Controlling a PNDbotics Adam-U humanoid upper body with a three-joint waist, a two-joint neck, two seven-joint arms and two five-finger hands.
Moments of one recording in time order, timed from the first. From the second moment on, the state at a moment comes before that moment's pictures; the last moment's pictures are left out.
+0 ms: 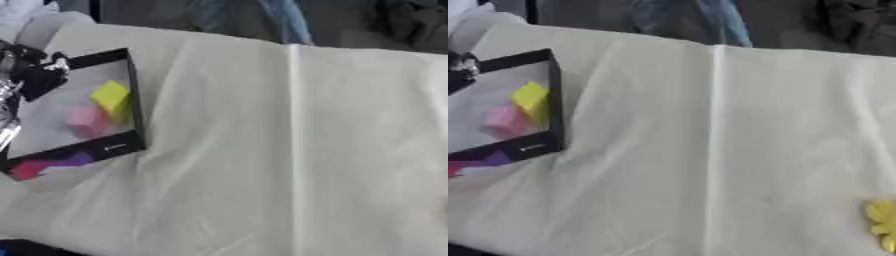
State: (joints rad) left arm -0.41 0.82 -0.03 -1.84 0.08 0.69 0.38; right arm -0.34 -0.89 0.12 -1.98 0.72 0.52 -0.40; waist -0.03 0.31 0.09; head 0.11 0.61
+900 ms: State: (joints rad) left arm -0.38 0.63 -0.05 -1.98 0.27 0.18 0.38; right arm -0.11 -1.06 -0.04 -1.98 0.36 0.30 0.42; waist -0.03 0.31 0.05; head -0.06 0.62
